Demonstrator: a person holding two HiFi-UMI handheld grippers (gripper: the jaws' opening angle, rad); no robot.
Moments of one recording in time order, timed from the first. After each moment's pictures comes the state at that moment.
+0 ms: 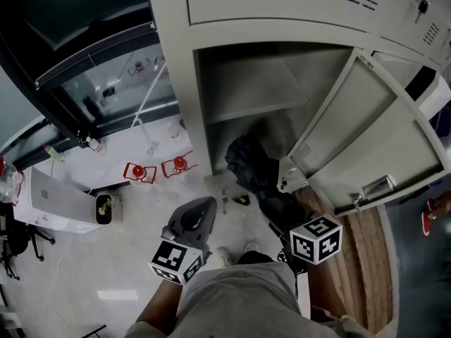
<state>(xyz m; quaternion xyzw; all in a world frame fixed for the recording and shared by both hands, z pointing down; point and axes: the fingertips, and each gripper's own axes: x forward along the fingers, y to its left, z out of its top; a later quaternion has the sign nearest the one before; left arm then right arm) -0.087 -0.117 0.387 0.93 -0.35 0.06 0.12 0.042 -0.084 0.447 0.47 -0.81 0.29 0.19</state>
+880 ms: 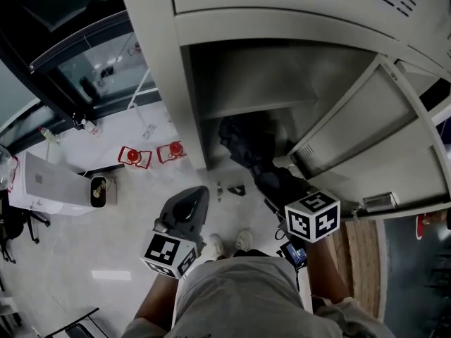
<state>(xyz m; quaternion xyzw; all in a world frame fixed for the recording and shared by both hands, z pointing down) -0.085 -0.146 0.393 0.91 -0.39 0.06 0.14 0.056 -0.150 0.444 0.44 -0.82 0.28 0.22</state>
